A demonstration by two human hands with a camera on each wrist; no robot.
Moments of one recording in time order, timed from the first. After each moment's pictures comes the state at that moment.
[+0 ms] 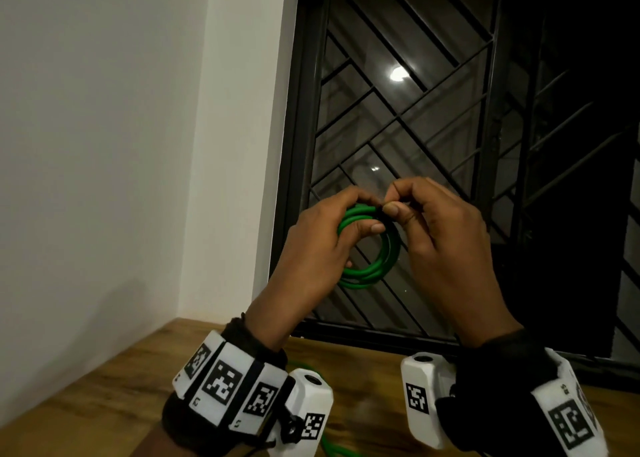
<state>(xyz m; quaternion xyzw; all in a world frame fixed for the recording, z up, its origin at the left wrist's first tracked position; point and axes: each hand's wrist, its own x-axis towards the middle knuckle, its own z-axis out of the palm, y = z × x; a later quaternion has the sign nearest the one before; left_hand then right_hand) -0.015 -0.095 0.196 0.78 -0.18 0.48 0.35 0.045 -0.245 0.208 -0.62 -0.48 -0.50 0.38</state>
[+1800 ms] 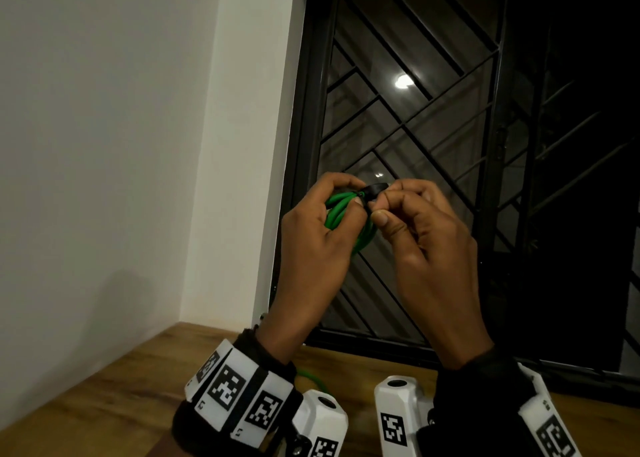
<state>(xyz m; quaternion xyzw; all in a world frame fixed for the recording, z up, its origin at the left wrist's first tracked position) -0.017 -0.105 0.199 0.65 -0.19 0.62 0.40 0.027 -0.227 0.199 -0.57 -0.48 -0.46 0.49</state>
